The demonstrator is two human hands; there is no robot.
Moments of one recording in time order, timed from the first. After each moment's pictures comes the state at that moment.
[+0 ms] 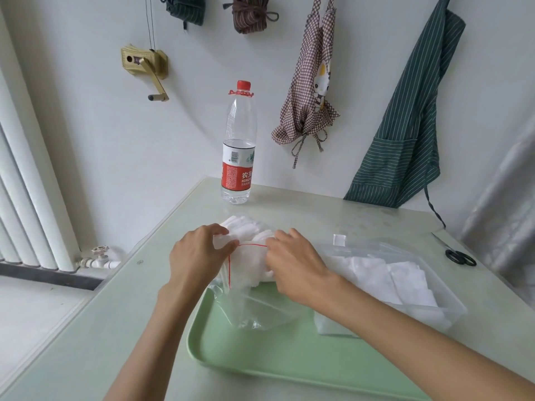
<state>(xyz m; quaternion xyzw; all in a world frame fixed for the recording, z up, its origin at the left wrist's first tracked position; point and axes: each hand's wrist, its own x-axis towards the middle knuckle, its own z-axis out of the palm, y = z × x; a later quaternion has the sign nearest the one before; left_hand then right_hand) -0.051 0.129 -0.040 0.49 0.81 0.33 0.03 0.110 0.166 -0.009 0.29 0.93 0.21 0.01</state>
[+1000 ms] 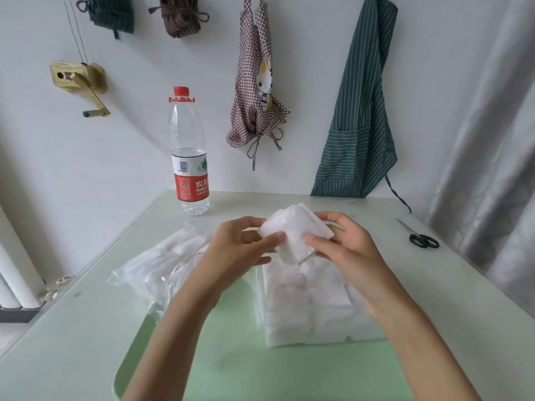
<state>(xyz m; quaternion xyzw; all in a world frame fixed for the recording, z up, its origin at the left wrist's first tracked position) 0.075 0.139 0.024 0.51 0.55 0.51 0.43 0.241 0.174 0.018 0.40 0.60 -0.50 -0.48</state>
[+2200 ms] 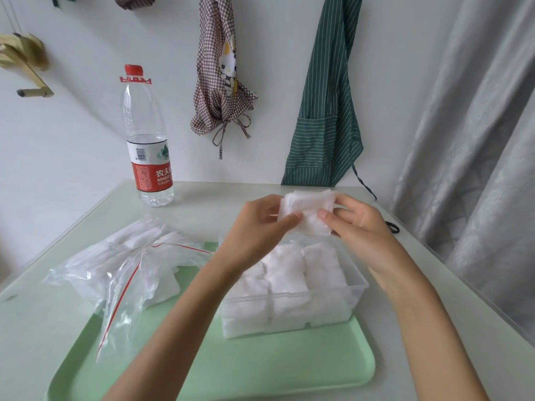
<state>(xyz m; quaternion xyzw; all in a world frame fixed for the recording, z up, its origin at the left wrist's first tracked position) 0.143 0.177 0.022 0.63 0.48 0.50 0.36 0.307 0.197 0.026 0.45 0.65 -0.40 -0.46</state>
